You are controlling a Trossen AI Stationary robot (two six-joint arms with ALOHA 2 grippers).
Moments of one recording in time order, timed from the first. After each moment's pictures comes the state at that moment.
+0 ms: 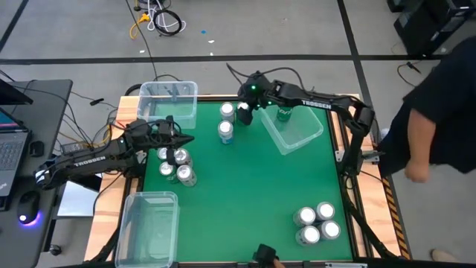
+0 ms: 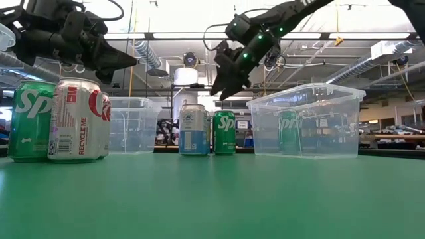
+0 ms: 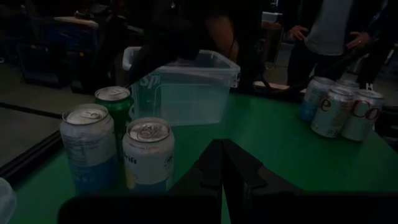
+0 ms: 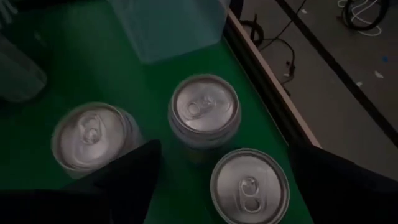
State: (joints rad) left arm 0.44 0.50 0.23 0.17 0.29 -0.08; right arm -0.49 1.86 1.52 -0.42 -0.06 -0.07
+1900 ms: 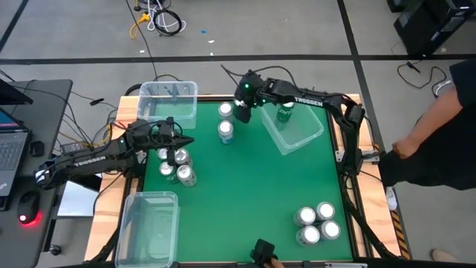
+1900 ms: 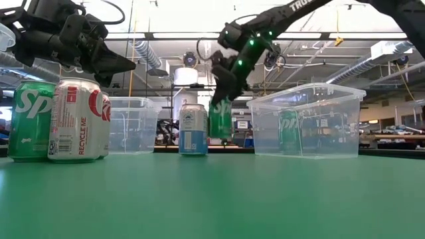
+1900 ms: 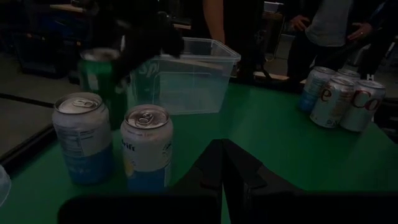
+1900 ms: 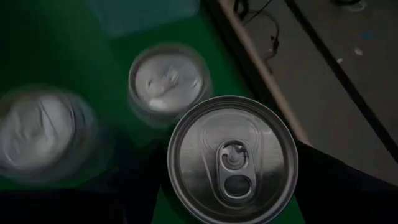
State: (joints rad) left arm 0.44 0.50 0.23 0.14 0.29 -0.08; right arm -0.50 1.96 1.68 -0.57 0.01 -0.09
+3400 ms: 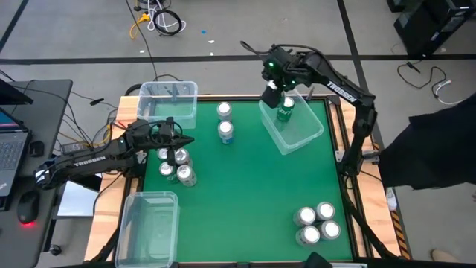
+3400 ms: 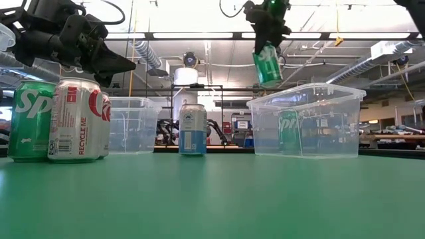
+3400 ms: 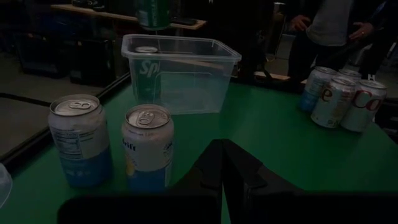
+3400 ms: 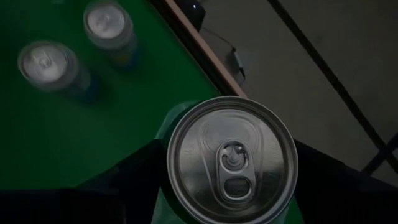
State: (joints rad) left arm 0.44 0.50 0.23 0.14 0.29 -0.08; right arm -0.50 1.82 2.15 -1.44 0.23 0.09
